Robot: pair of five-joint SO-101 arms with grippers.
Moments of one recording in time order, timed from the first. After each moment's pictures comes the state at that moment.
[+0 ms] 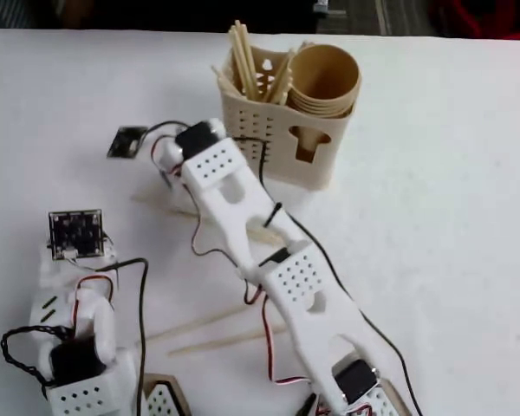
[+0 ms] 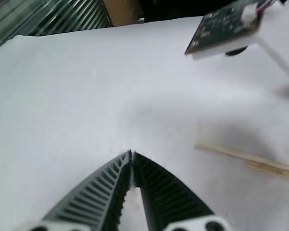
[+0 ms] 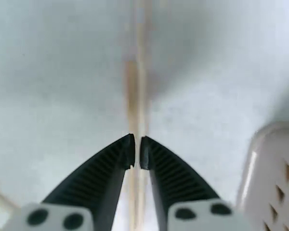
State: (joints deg) left arm -21.4 -104.0 90.7 49.3 -13.8; right arm -41.1 57.0 -64.8 98.3 39.3
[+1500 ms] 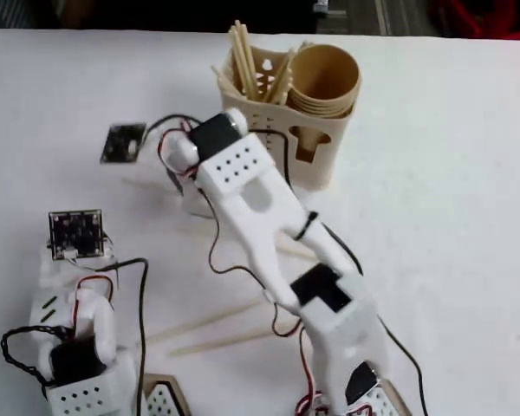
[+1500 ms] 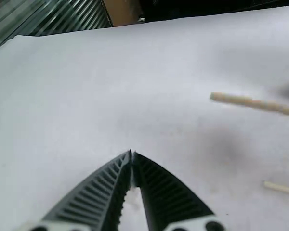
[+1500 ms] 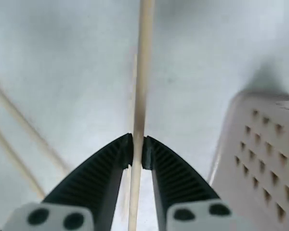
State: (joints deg) left arm -21.4 -104.0 90.7 49.3 -13.8; right arm -41.1 25.0 -36.3 97.8 45.8
